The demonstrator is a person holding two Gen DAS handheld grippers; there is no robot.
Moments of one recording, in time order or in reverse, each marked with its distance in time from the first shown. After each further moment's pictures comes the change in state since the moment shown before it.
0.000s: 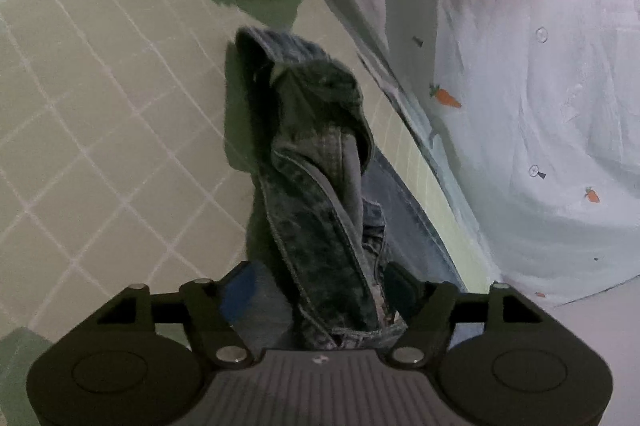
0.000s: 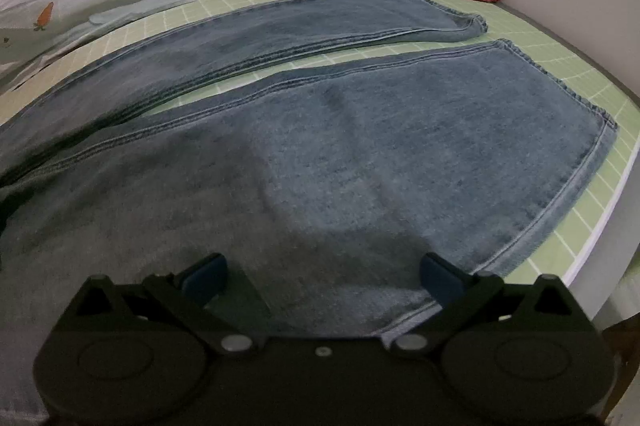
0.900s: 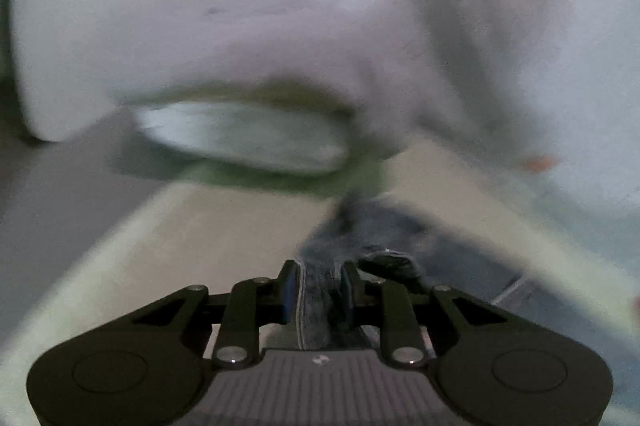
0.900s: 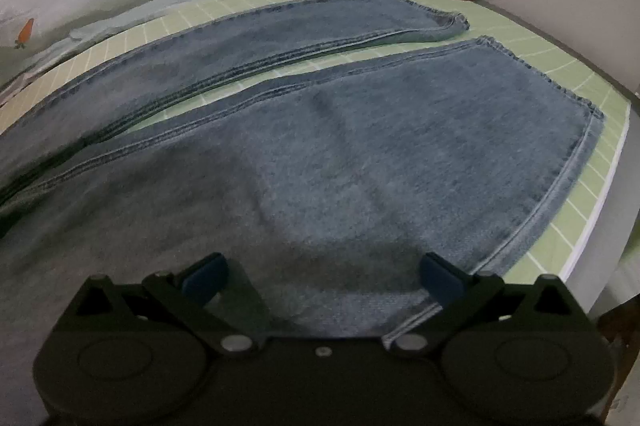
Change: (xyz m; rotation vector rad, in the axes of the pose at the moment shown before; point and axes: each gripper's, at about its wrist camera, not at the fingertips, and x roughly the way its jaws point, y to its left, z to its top) left arm -0.063 -0.021 0.072 0.360 -0.282 0.526; right arm 0.003 0.005 0.001 0.054 -0.024 -0.047
